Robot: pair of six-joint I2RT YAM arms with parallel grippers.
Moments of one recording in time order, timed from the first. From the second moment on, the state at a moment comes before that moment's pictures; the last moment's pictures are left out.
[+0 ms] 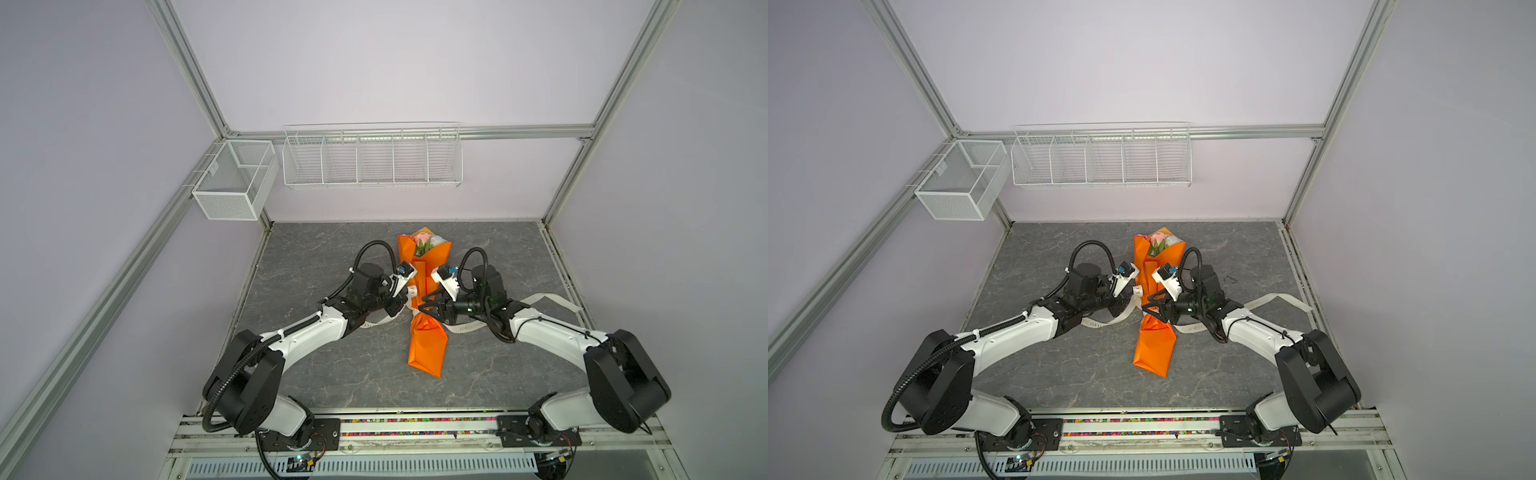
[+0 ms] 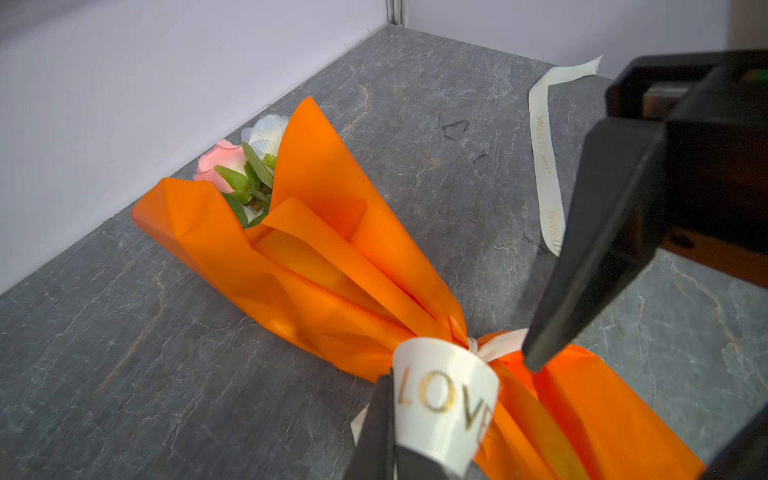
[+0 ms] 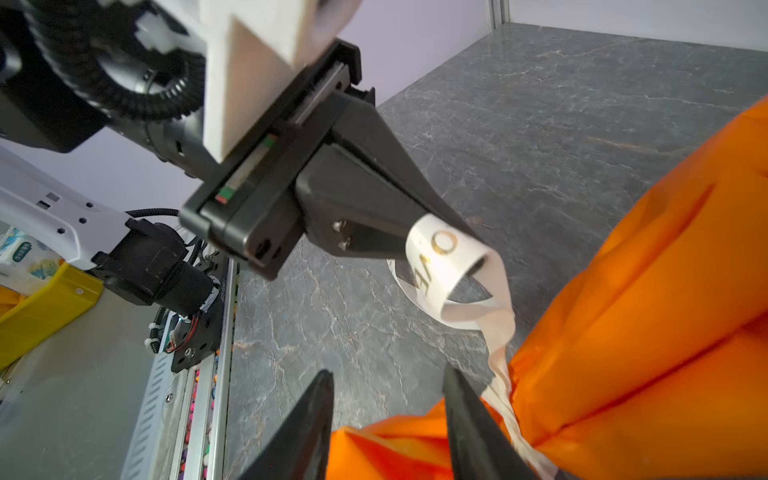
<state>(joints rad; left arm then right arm) -0.67 1.47 0.85 0.13 0.28 0.24 0.50 1.40 0.73 0.16 -0.76 0.09</state>
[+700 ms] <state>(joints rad) -0.69 1.40 0.82 0.01 0.34 0.22 0.24 1.34 0.79 -0.71 -0.21 0.72</state>
